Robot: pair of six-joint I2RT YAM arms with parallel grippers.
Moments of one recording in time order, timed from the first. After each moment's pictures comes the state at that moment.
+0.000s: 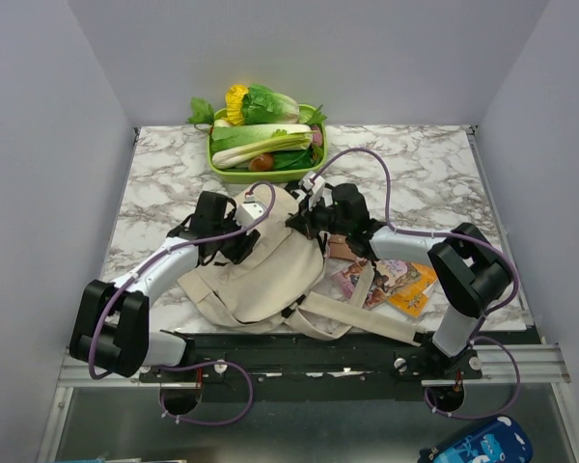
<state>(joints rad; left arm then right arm) -0.32 1.34 0.76 -0.29 0.35 0.42 0.67 1.75 0.93 0.51 -0.39 0.03</state>
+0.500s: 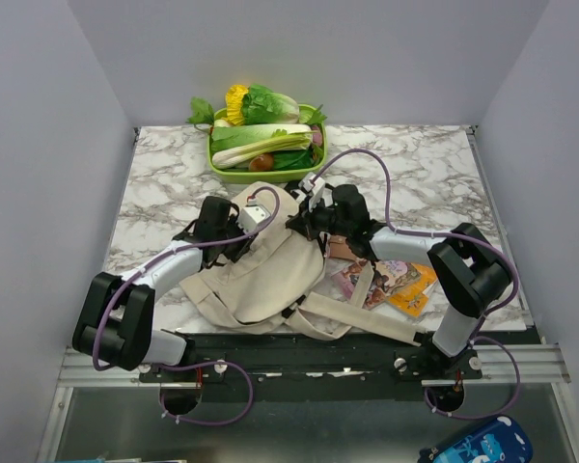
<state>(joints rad) -0.33 1.36 0.69 -0.18 0.31 0.43 0.67 1.75 0.92 0.51 -0.40 0.03</state>
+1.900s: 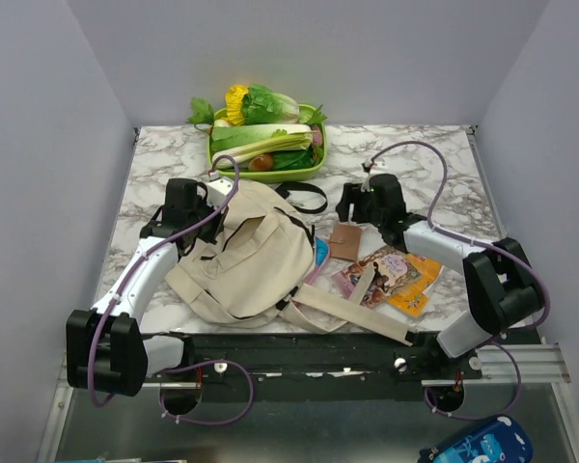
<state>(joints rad) -0.15 1.21 0.84 -0.38 0.31 0.31 0.49 1.59 0.89 0.22 0.04 0.25</state>
